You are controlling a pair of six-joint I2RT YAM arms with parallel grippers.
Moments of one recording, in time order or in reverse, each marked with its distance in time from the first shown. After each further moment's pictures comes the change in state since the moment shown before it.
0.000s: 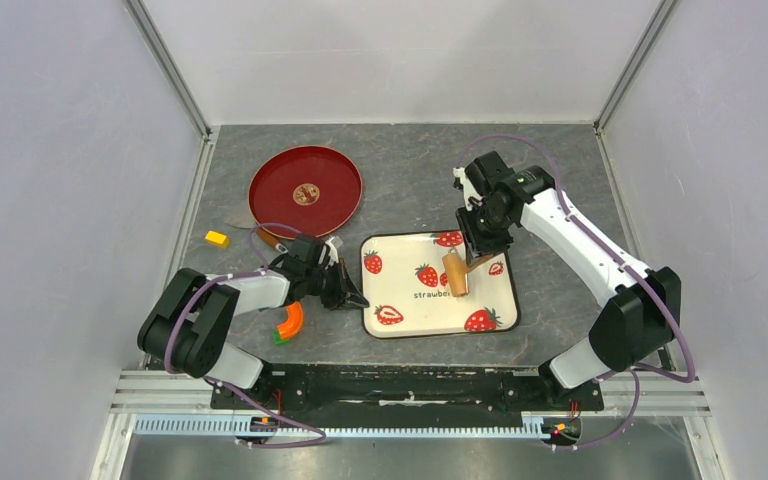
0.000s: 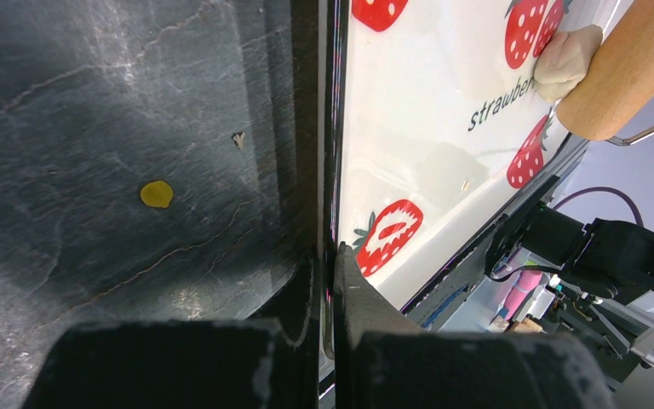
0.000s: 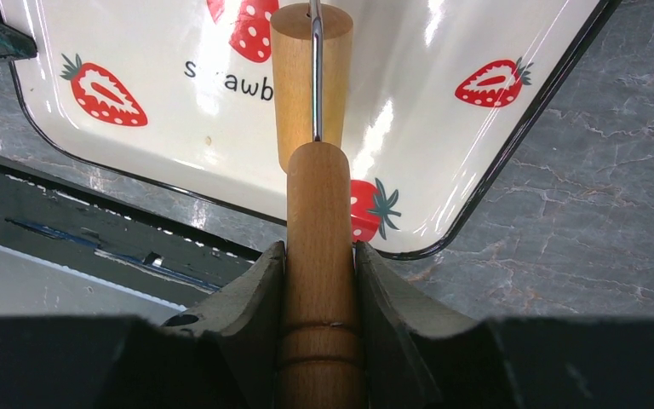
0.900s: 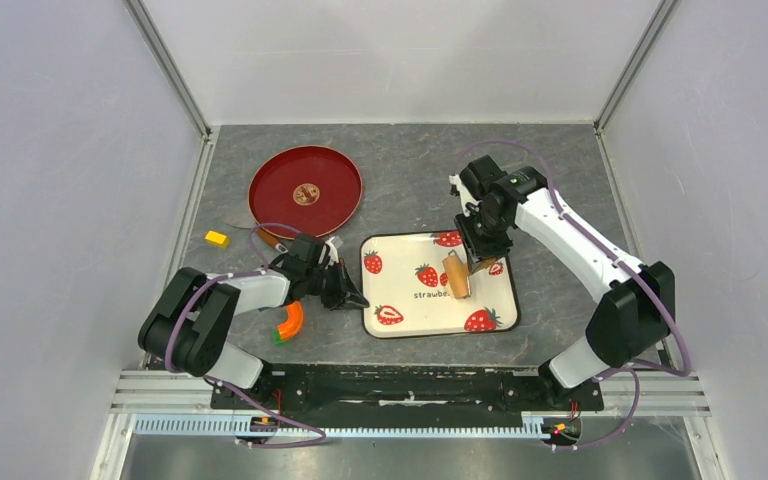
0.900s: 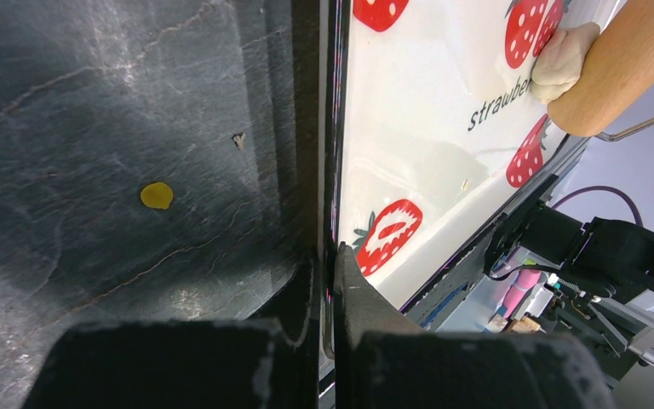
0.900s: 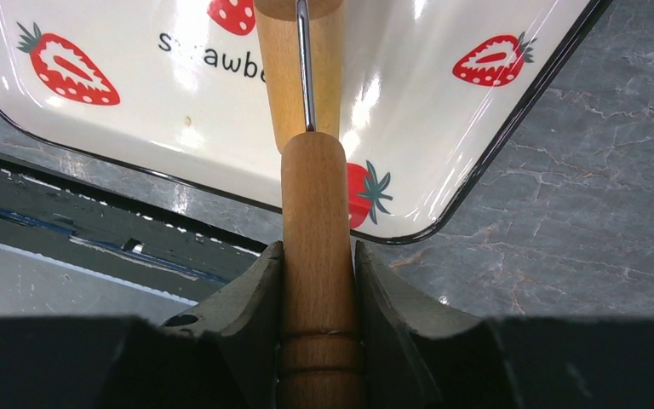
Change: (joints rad) left arm 0.001 0.006 0.002 -0.001 0.006 0.000; right arm 0.017 0.025 -0.006 -0.035 0.027 -0.016
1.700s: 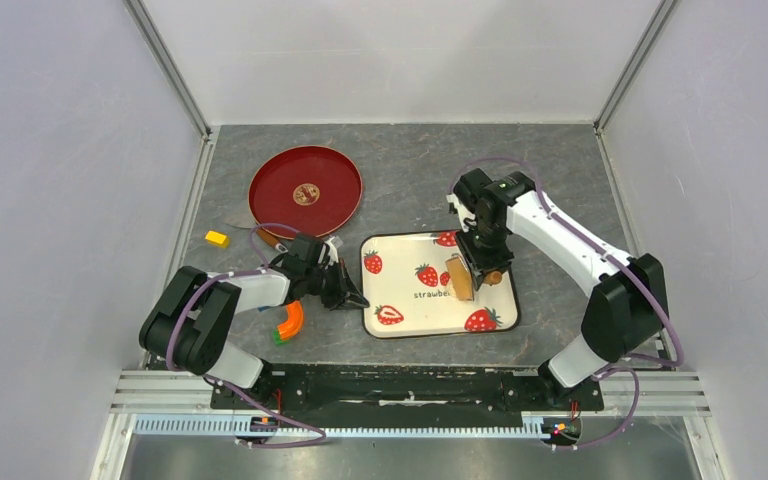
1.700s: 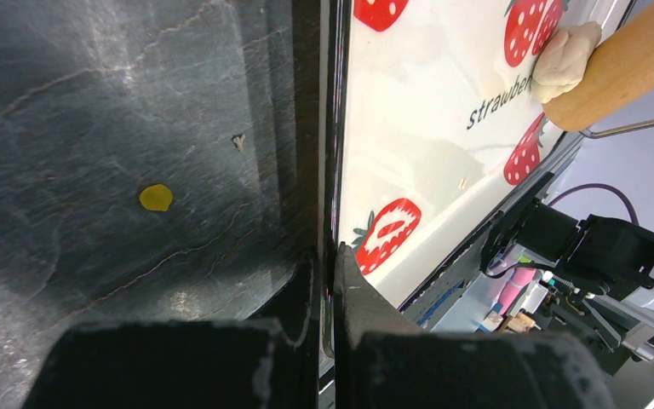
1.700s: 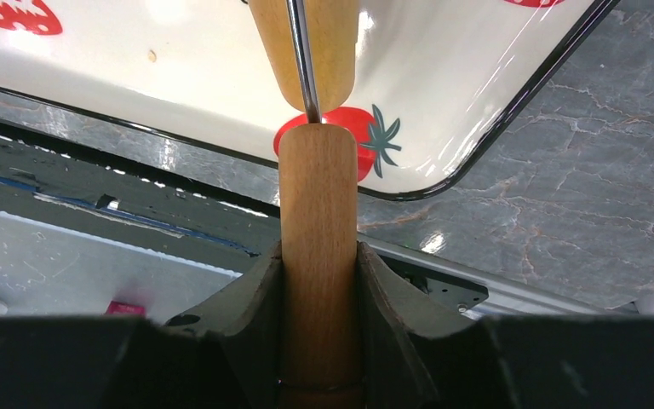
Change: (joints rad) left arm 0.006 0.008 0.002 0.002 0.015 0.000; right arm 0.026 0.037 -0.038 -0.097 -0.008 0.005
